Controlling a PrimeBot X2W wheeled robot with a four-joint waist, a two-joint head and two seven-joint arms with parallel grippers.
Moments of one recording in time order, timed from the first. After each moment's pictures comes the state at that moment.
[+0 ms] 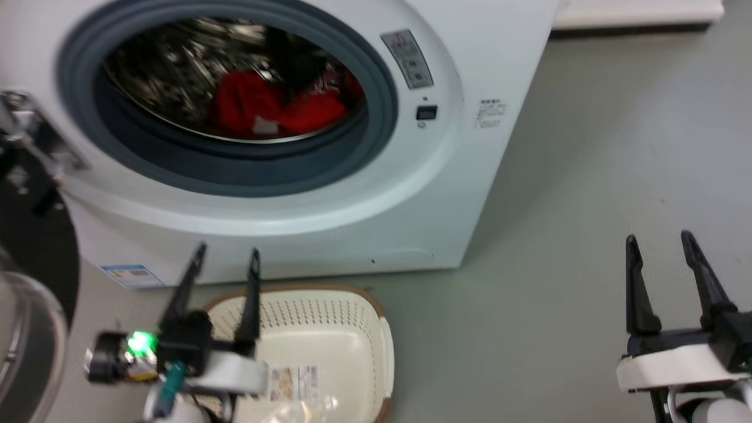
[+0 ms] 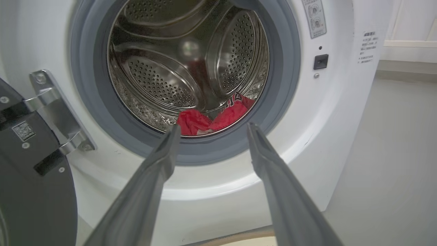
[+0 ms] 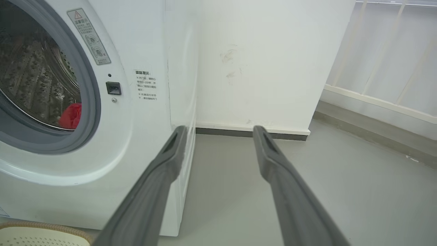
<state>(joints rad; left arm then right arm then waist) -0.04 0.16 -0.13 0.04 -0.01 0.07 -0.26 -0.02 -0.05 -0.11 0.00 -0.04 0.13 -0.26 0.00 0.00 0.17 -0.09</state>
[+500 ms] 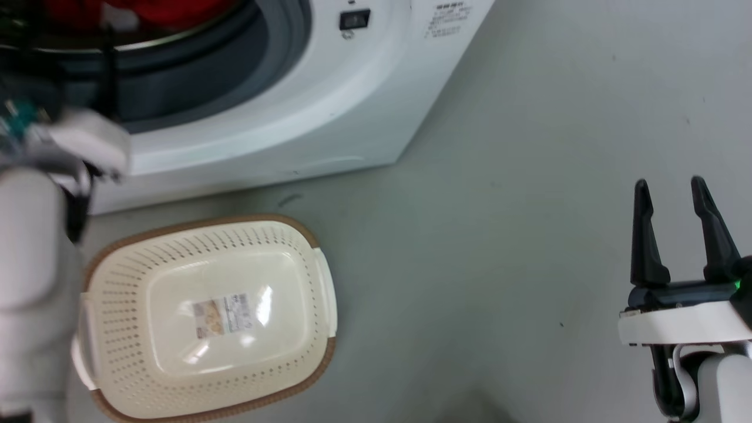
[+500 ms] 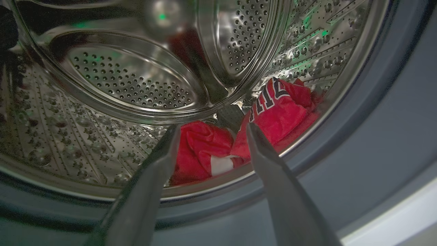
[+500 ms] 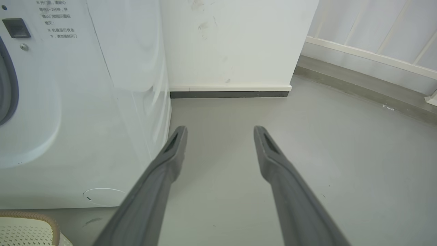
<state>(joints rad) -0.75 0.41 -0.06 0.47 0.01 -0.05 -0.17 -0.15 -0.05 -0.10 -0.01 0.07 0.13 -0.26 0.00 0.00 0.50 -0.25</state>
